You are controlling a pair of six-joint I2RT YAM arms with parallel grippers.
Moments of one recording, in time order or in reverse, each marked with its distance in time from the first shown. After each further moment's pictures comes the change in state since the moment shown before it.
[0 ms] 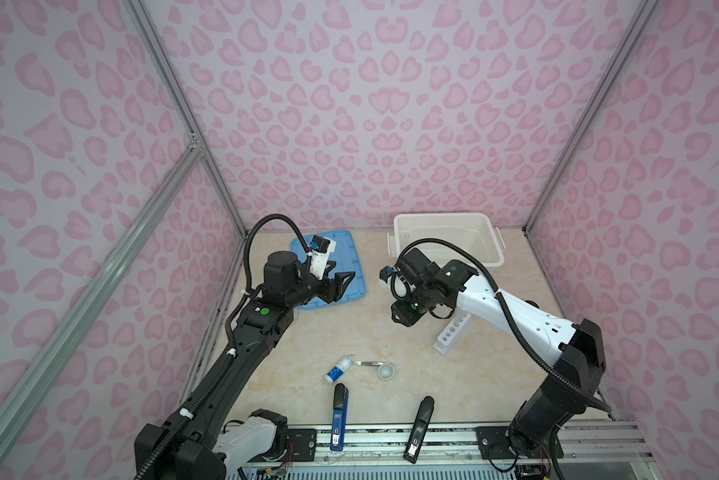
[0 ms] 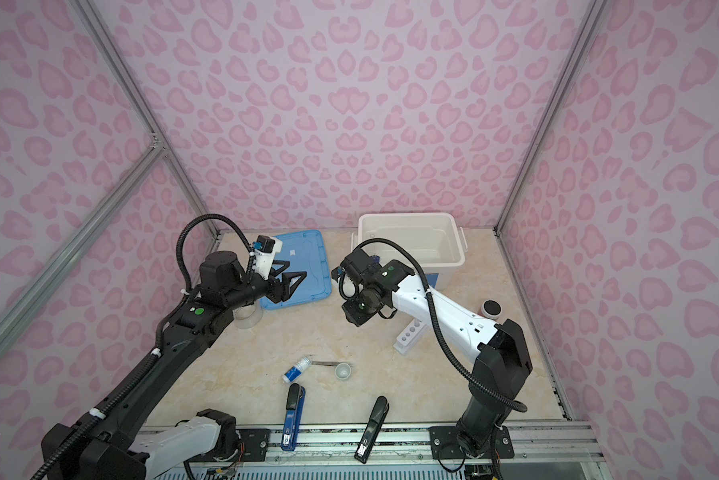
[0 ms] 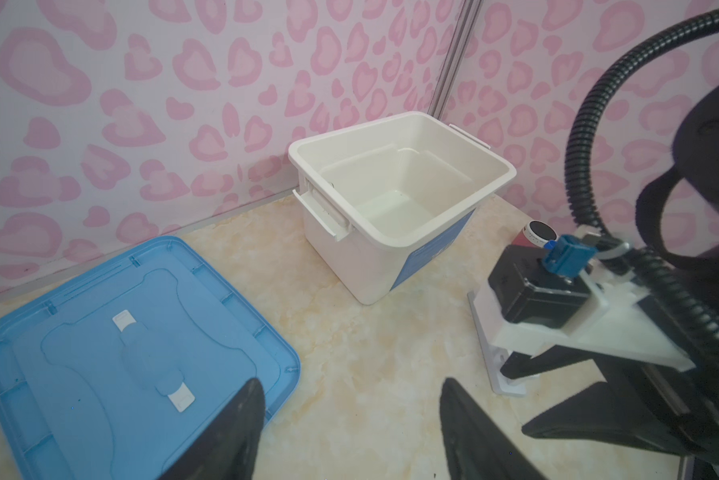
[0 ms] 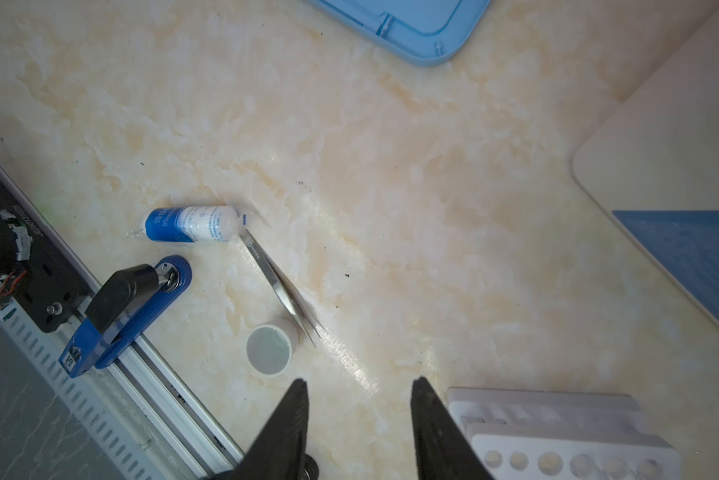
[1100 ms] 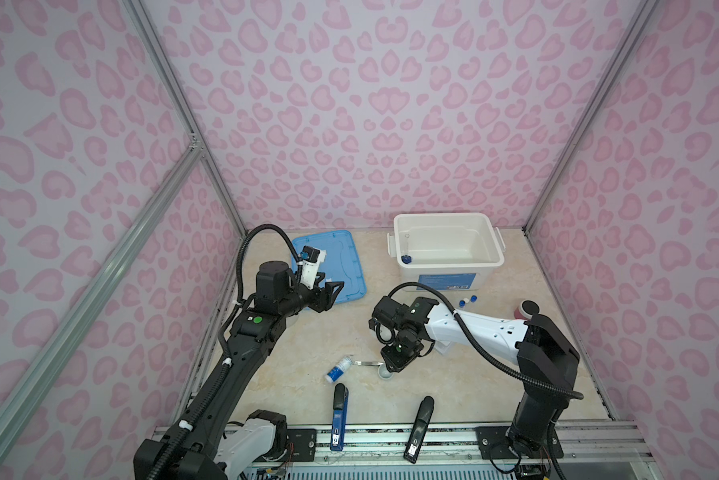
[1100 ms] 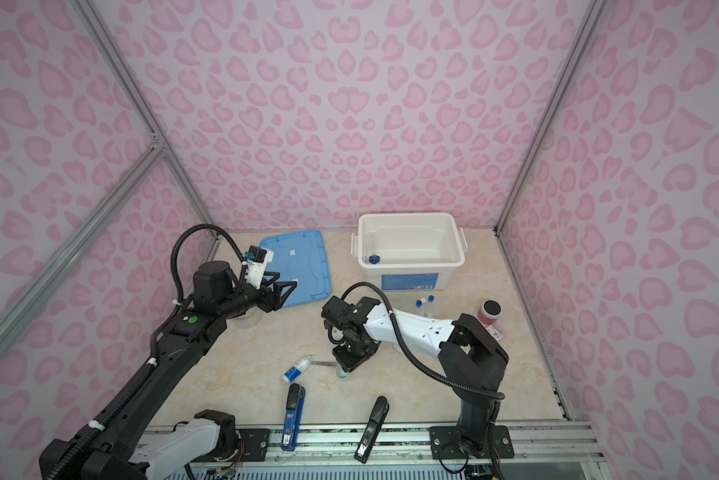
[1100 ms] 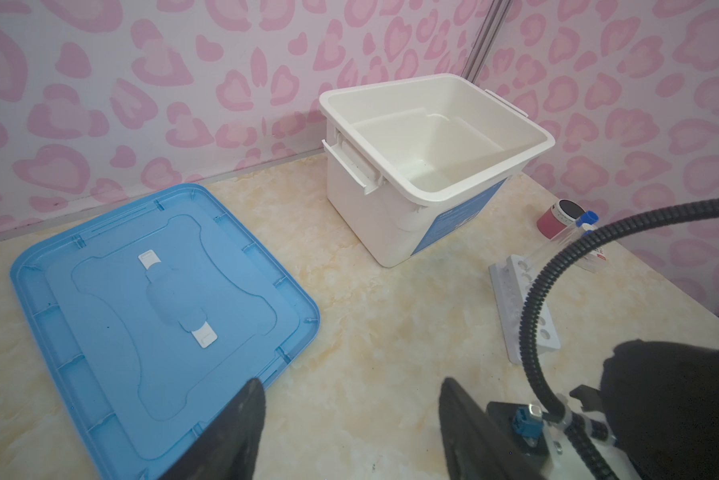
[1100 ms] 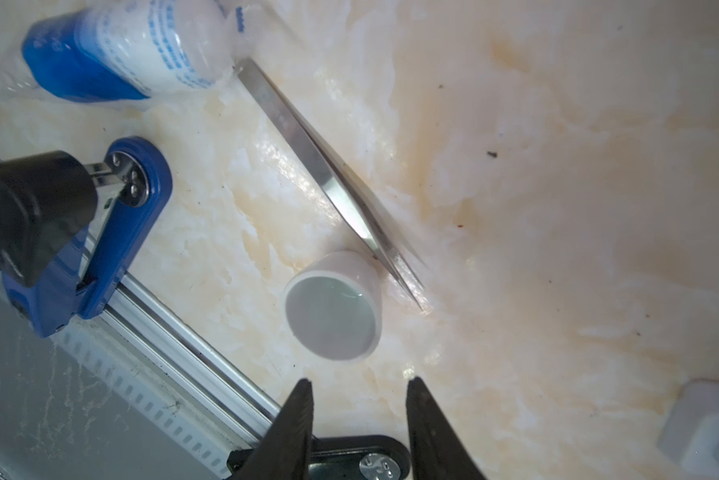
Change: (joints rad) left arm 0.077 -0.049 -0.072 -0.047 0.011 0.011; right arm 0.171 0.116 -0.216 0.062 -0.062 0.209
